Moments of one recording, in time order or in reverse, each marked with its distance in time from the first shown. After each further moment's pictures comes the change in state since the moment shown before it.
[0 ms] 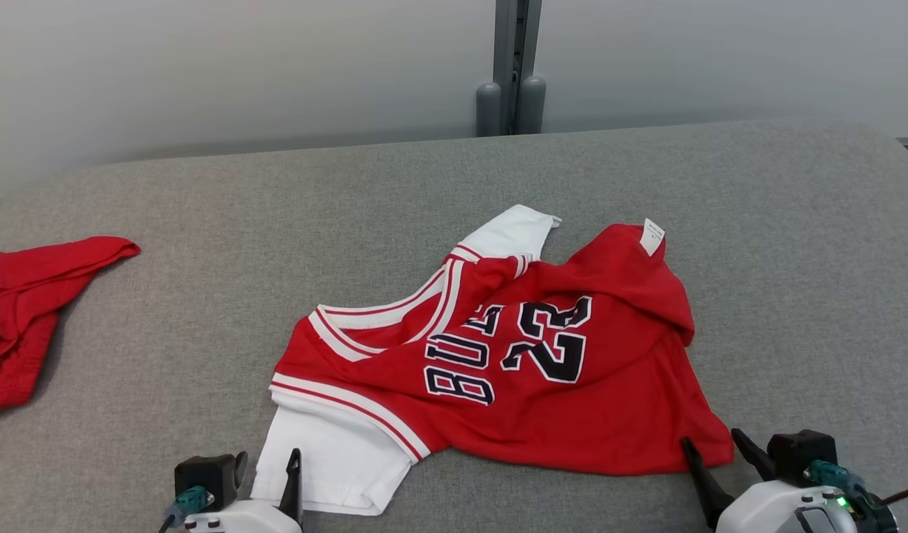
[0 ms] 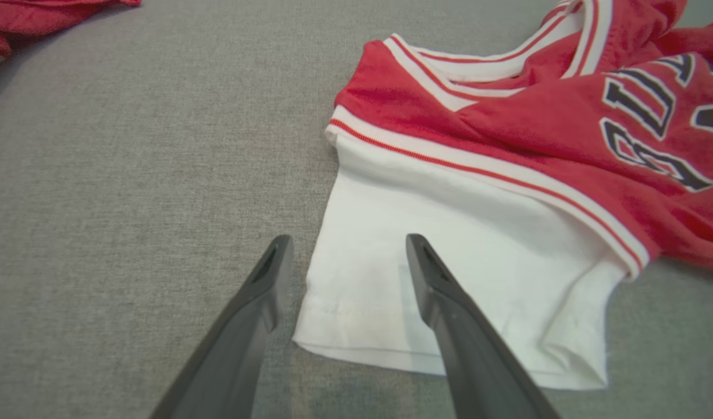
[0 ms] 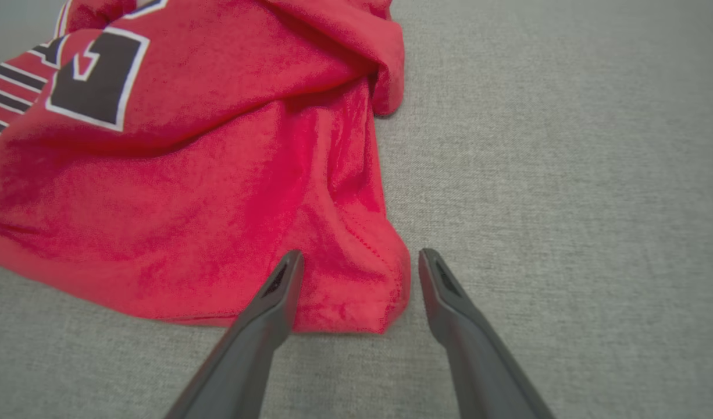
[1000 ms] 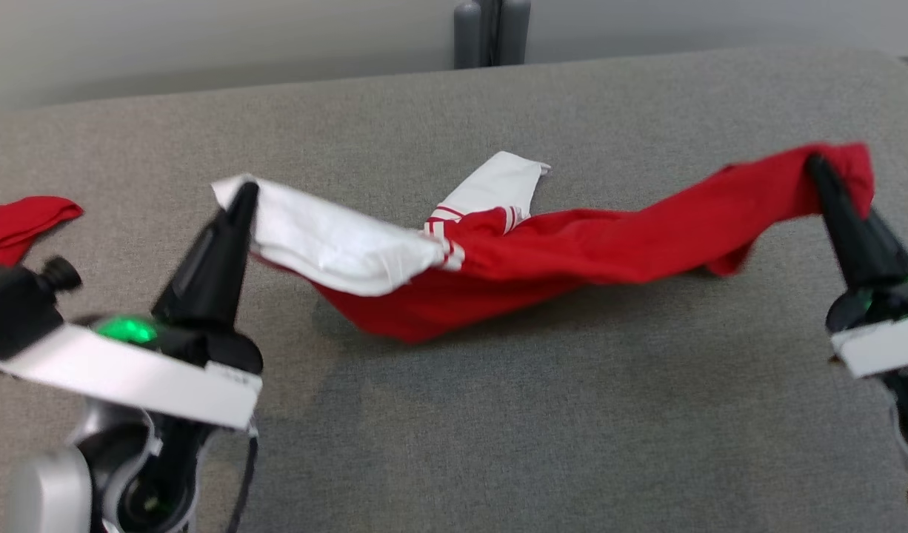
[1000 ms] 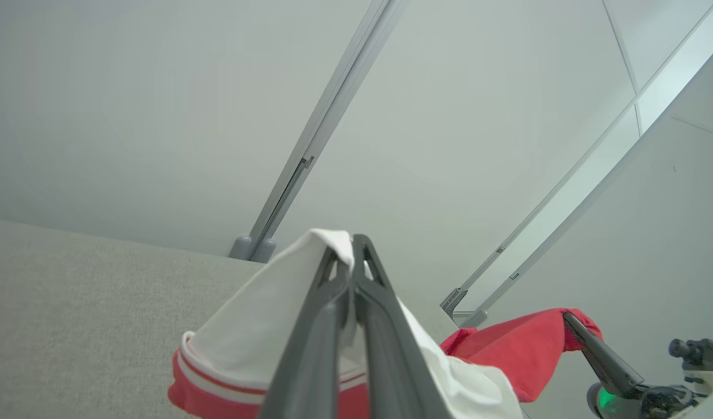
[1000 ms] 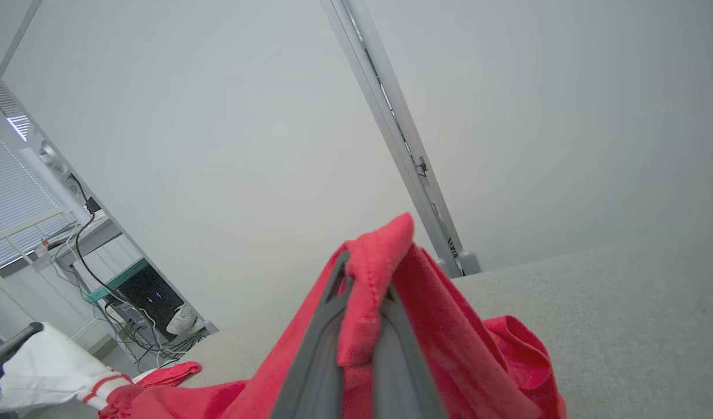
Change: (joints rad) left arm -0.158 -0.001 0.070 -0.747 -0.518 -0.057 0.267; right arm -0.166 -0.214 -0.027 -0.639 0.672 -0.001 0.089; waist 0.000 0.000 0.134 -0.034
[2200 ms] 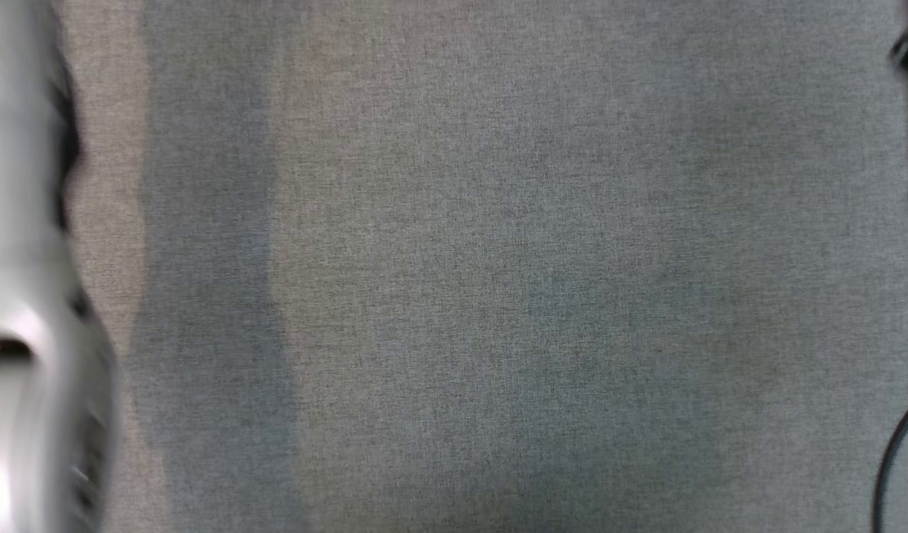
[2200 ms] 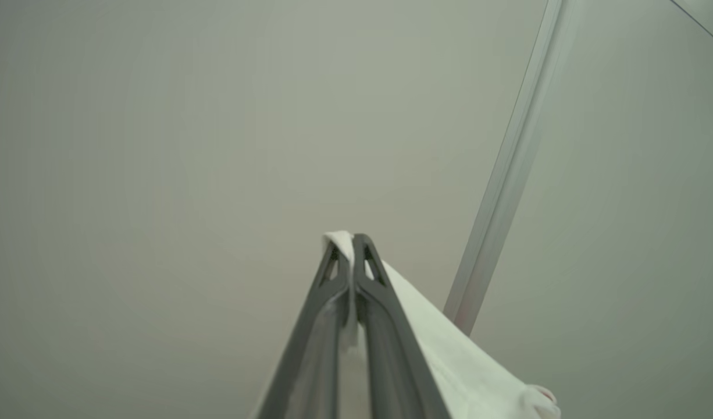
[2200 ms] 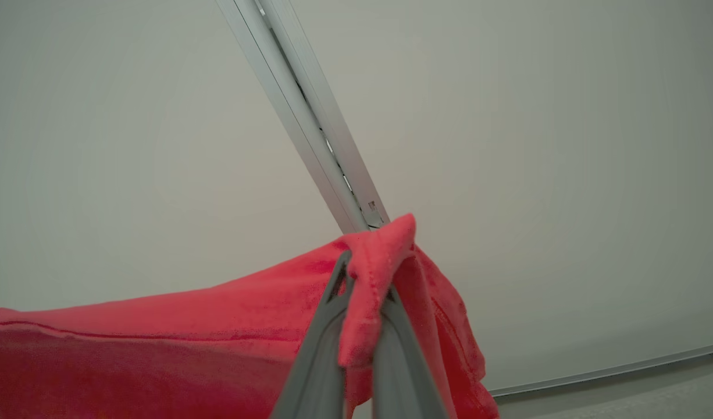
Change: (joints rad) left arm -1.386 0.051 0.012 1.123 0.256 -0.122 -0.601; right arm -1.172 0.243 -0.033 0.907 -0.293 0.000 -0.181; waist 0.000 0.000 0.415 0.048
